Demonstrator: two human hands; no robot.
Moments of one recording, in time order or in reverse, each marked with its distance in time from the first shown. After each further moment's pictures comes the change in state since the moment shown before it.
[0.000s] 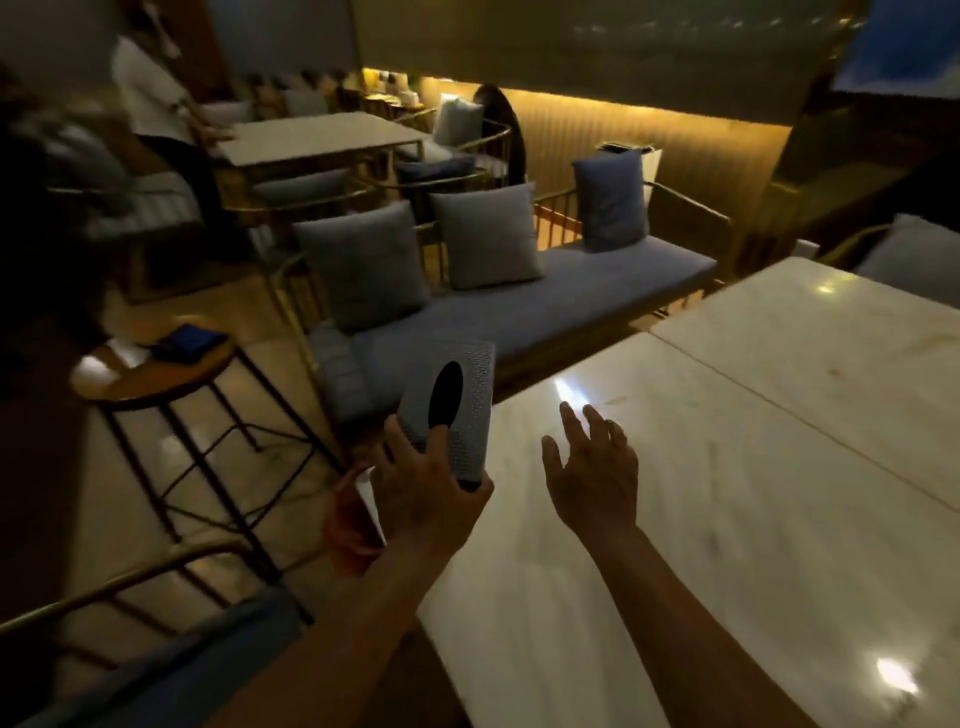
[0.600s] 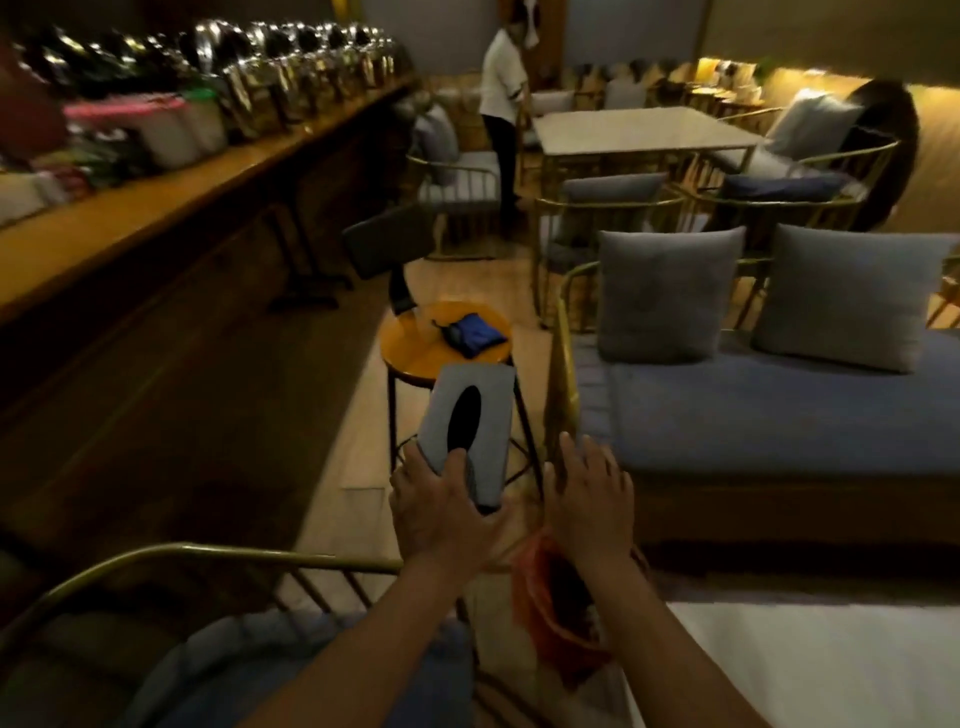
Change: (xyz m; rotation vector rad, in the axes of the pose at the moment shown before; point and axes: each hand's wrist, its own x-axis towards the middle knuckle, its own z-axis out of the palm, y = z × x) left_hand 0.140 -0.297 -0.015 0.177 0.045 -0.539; right_hand 0.099 -0.336 0.225 0.132 -0.260 -0.526
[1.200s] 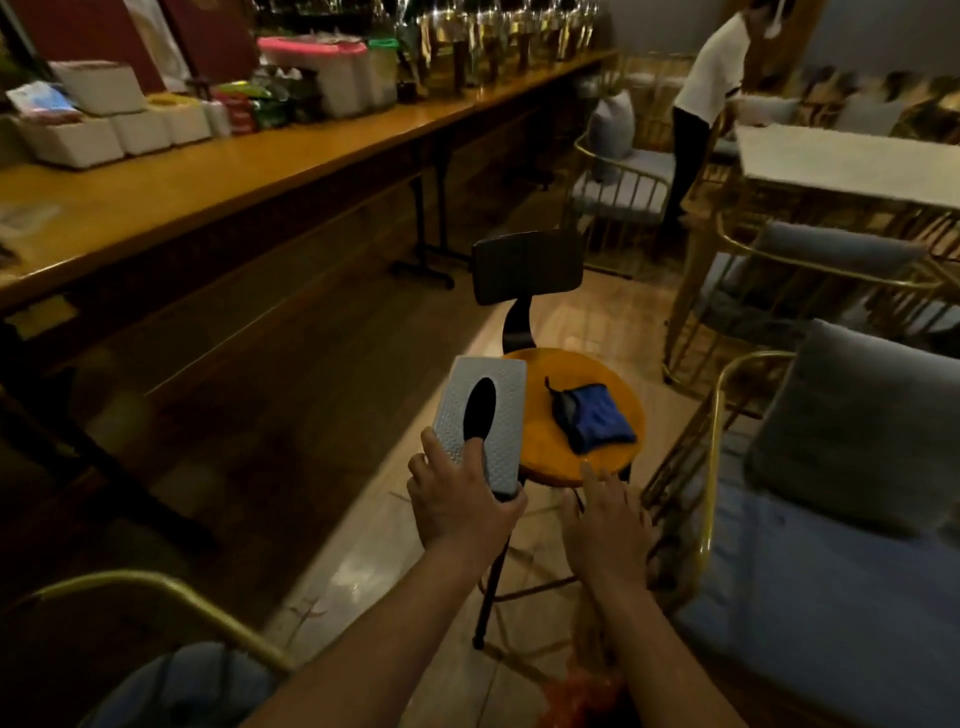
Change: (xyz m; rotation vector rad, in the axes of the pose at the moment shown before) left_hand 0.254 -0.061 0.061 0.005 0.040 -0.379; right_hand 0.253 -0.099 0.138 0.003 -0.256 -0.204
